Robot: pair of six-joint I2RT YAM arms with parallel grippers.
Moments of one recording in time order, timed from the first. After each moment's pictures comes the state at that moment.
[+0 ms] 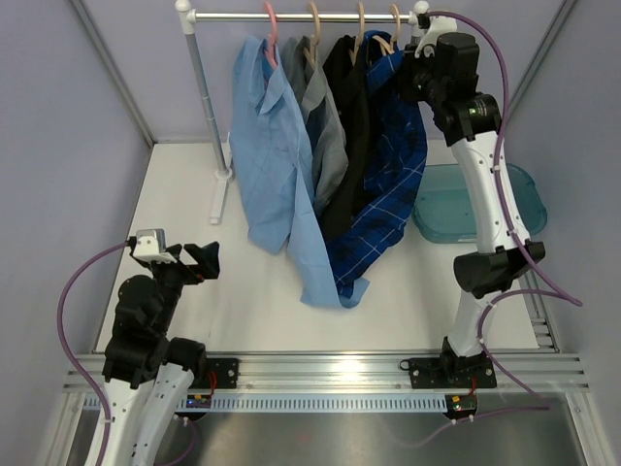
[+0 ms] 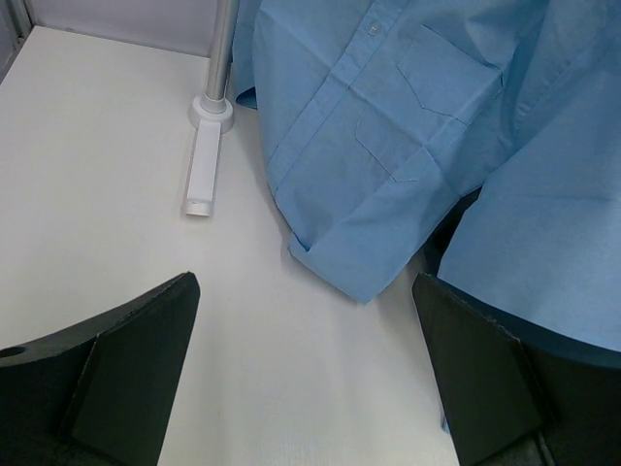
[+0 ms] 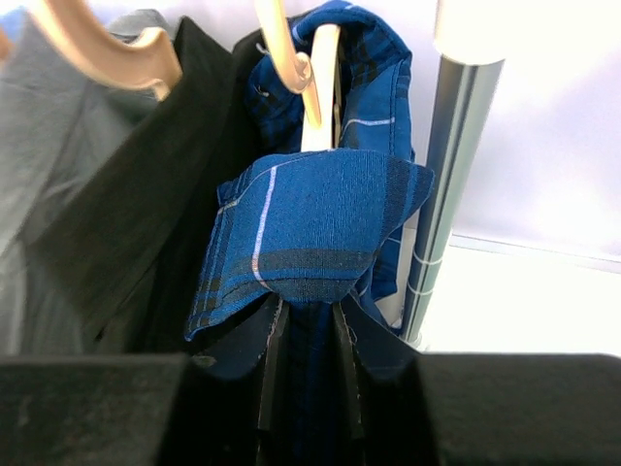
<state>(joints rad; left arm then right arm) -0.23 0.23 0.59 -0.45 -0.09 -0.29 0.27 1.92 2.43 -0.71 -0.02 0.11</state>
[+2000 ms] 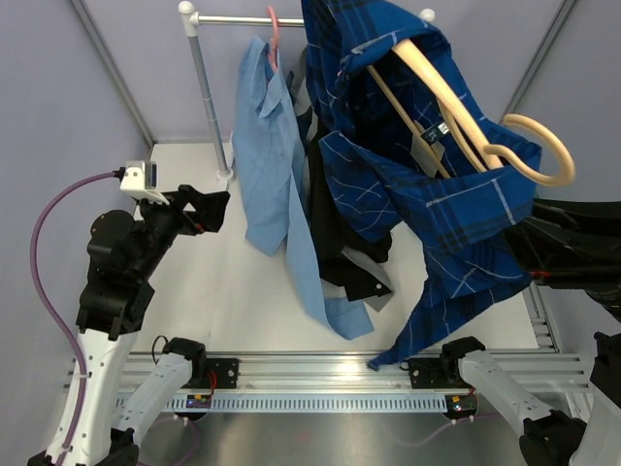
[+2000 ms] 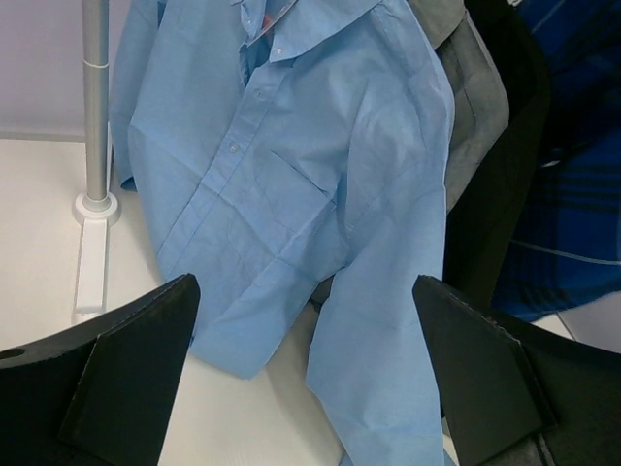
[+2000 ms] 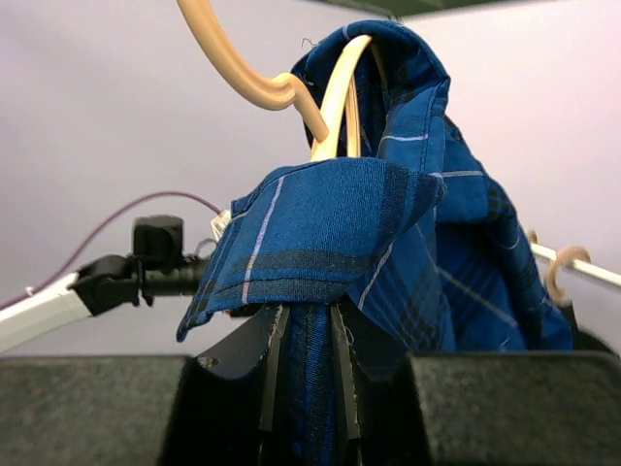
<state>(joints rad) -0.23 0.69 1.11 -0.45 0.14 -0.35 0.28 0.78 1.80 -0.34 -0.64 0.35</state>
